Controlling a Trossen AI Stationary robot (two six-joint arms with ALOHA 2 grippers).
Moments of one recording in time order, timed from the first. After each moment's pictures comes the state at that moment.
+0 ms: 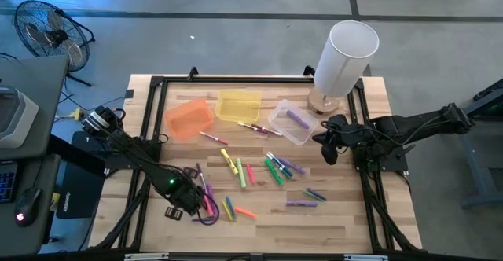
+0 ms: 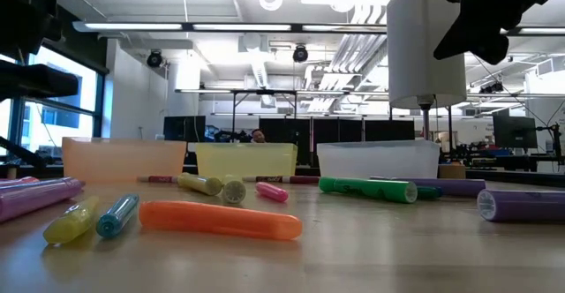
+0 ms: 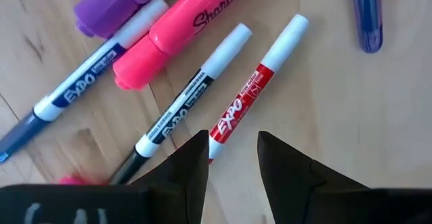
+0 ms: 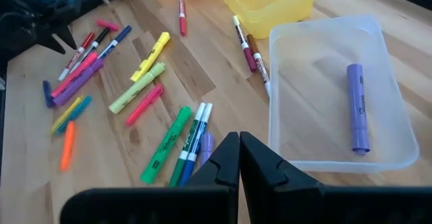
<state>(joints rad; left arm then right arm) -0.69 1.55 0.90 -0.81 0.02 -0.39 0.19 0.75 0.66 -0.61 0.37 0.71</state>
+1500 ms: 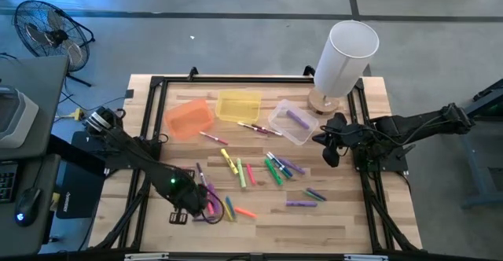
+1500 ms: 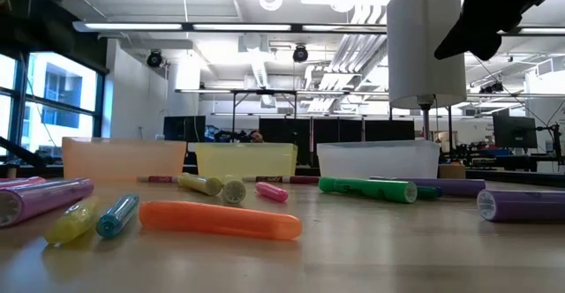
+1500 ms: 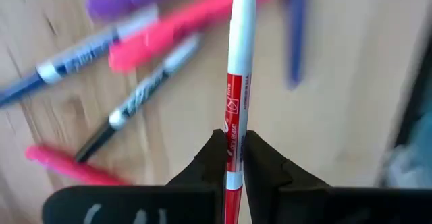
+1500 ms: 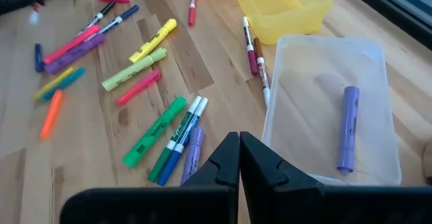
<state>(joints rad) -0.66 1.55 1.12 -0.99 0.07 -0.65 0.19 0.75 0.66 -0.61 0.36 0.50</state>
